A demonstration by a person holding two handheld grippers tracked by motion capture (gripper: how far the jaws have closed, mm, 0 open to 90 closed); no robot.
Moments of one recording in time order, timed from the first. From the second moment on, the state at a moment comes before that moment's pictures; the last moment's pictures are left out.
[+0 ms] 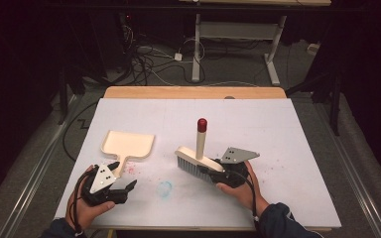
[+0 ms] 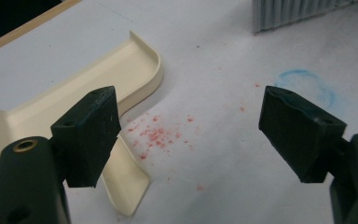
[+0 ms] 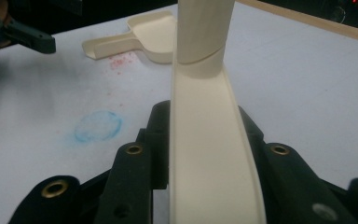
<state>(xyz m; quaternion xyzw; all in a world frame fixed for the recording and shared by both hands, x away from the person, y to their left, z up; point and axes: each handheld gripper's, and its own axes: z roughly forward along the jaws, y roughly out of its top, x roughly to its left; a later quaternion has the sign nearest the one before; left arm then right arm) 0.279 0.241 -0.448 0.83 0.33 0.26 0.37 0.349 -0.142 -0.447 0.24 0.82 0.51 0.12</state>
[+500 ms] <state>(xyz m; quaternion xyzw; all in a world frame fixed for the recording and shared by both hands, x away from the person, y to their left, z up) 0.279 0.243 -0.447 0.83 0.33 0.26 0.37 0.314 -0.092 -0.456 0.27 0.81 0.50 0.17</state>
